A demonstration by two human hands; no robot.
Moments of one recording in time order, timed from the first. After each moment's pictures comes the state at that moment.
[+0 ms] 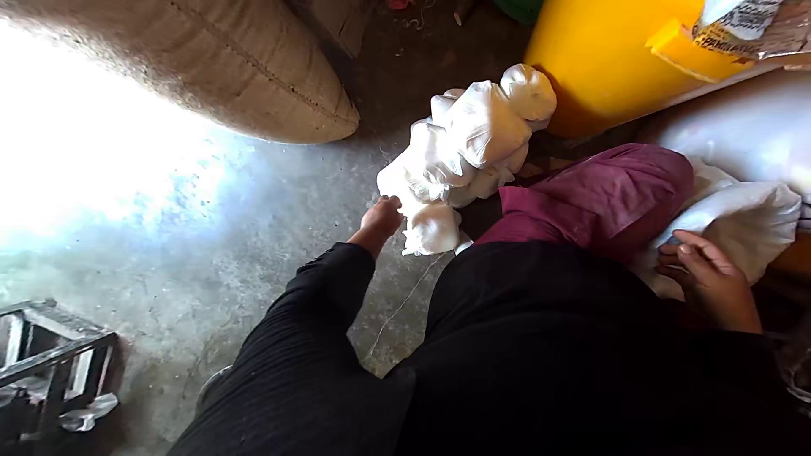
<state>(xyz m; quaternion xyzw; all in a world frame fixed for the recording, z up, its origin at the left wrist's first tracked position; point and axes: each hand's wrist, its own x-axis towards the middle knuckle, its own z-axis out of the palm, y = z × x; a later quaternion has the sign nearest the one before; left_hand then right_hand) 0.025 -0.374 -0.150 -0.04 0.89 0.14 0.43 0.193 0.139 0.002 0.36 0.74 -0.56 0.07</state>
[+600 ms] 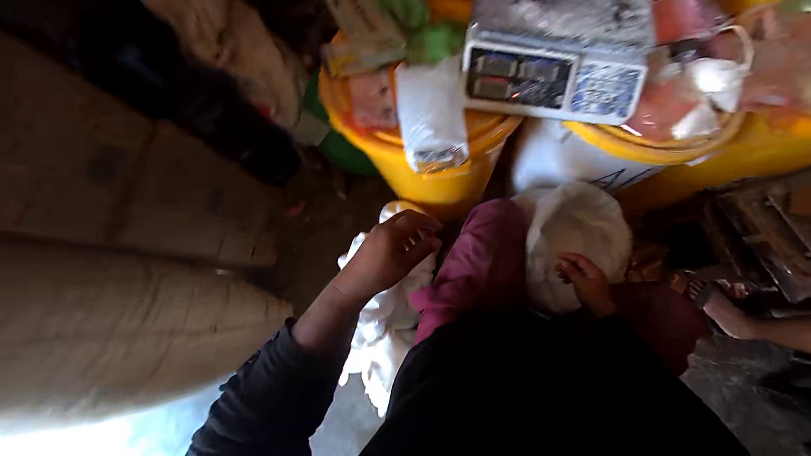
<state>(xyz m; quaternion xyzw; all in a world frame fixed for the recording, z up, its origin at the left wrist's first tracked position) -0.052 -0.116 0.097 0.52 0.75 0.37 0.15 0.238 0.144 -0.025 0.41 0.74 -0.53 -0.10</state>
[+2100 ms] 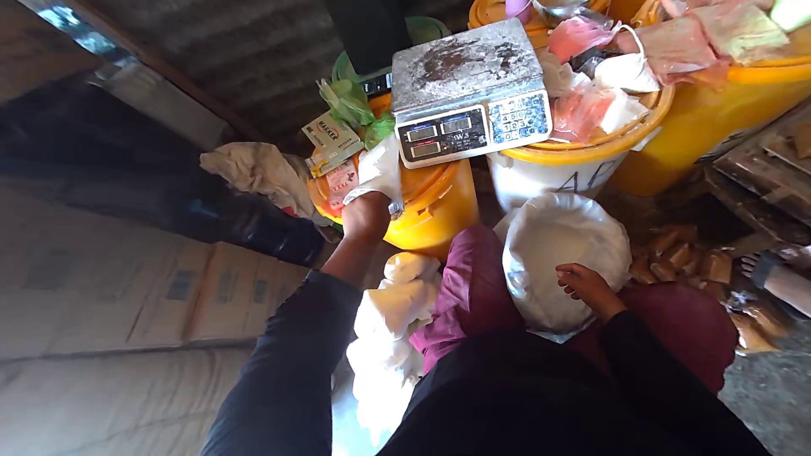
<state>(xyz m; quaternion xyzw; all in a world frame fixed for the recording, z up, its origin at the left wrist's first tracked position) -0.094 0.027 0.130 0.33 0.94 -0.02 0.00 0.262 0.193 -0.049 0.49 0.61 -0.63 0.00</state>
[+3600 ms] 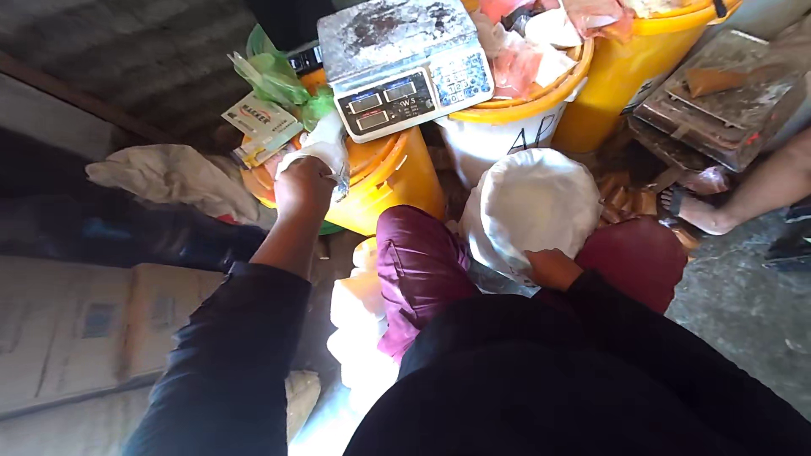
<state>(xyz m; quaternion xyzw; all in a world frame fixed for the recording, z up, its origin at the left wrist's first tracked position) -0.103 0.009 0.157 0.39 0.91 0.11 0.03 0.278 0.122 0.017 0.34 0.84 -0.31 0.27</state>
